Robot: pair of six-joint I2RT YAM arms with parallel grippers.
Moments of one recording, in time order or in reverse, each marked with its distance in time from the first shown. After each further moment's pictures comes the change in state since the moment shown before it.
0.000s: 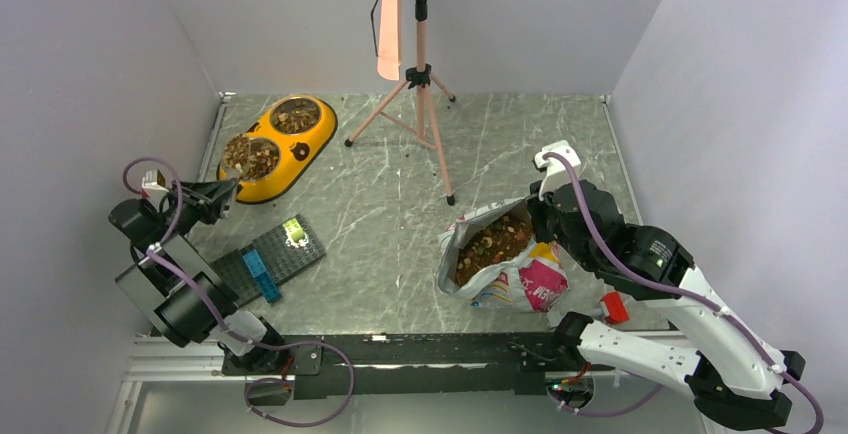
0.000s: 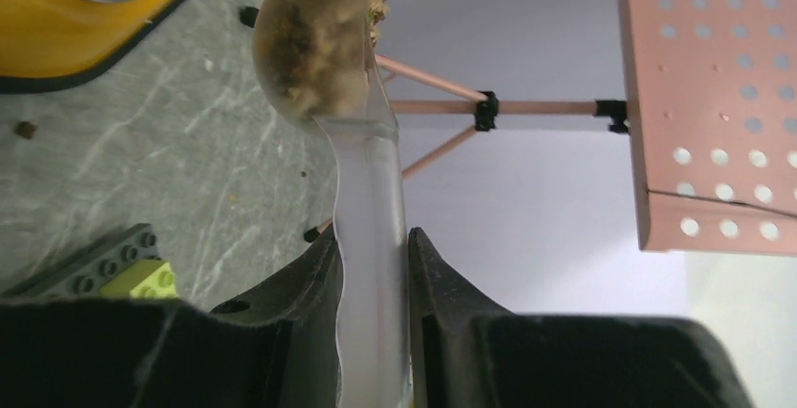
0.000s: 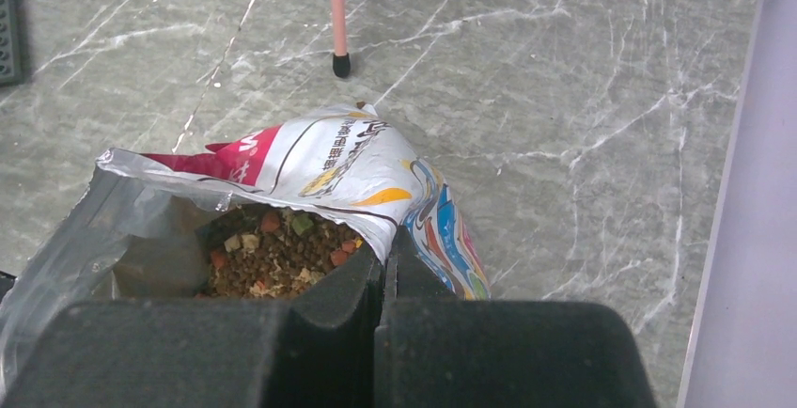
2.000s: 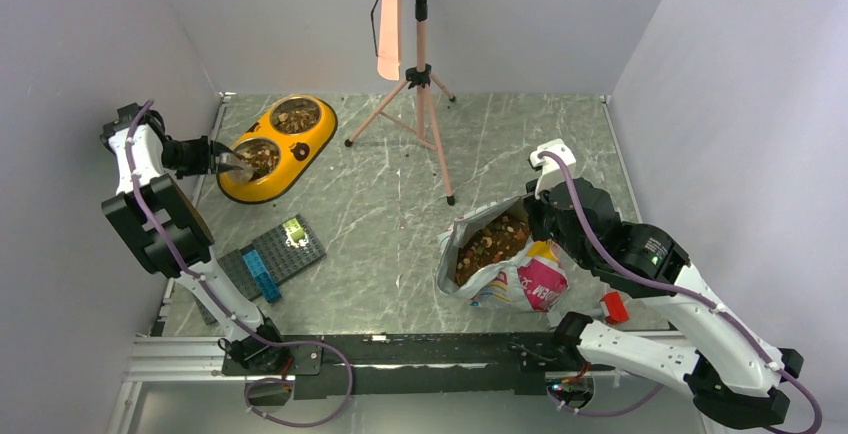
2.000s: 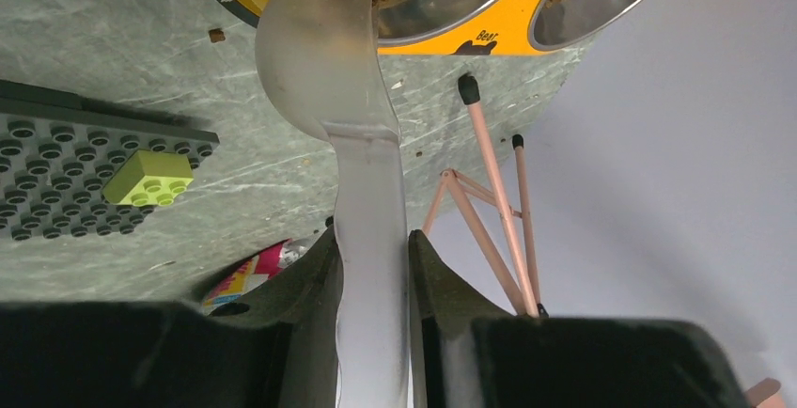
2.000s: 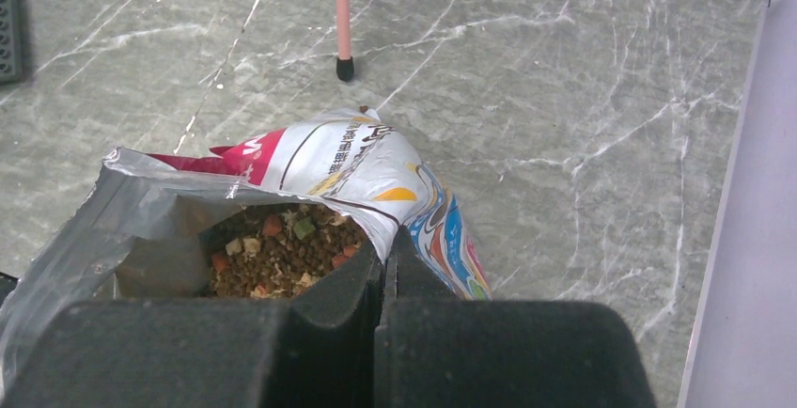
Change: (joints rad) left arm -0.257 0.425 1.140 -1.910 -0.710 0.340; right arm -0.003 0.015 -0.005 0.024 -0.014 -0.018
